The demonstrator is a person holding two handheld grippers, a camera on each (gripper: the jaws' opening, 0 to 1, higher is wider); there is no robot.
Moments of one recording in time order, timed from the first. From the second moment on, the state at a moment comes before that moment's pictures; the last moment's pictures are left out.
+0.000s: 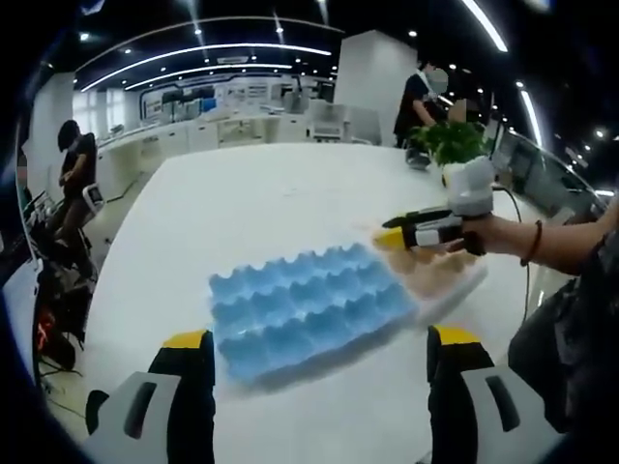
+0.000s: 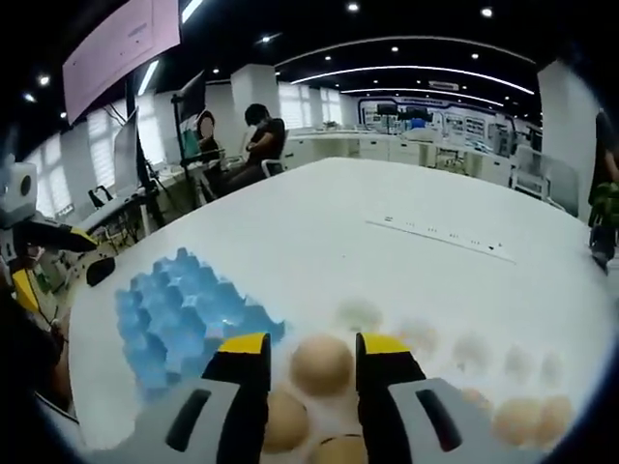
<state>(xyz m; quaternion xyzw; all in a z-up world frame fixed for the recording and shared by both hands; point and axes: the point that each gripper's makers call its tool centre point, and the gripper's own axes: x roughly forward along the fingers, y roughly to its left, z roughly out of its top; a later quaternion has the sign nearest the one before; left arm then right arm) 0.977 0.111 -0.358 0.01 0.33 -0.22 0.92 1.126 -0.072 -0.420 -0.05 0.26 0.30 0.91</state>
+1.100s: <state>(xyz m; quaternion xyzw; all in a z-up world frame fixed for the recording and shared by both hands) 0.976 0.124 -0.356 0.01 0.32 -0.24 0.92 1.128 -0.082 -0.431 -0.06 0.34 0.13 0.93</state>
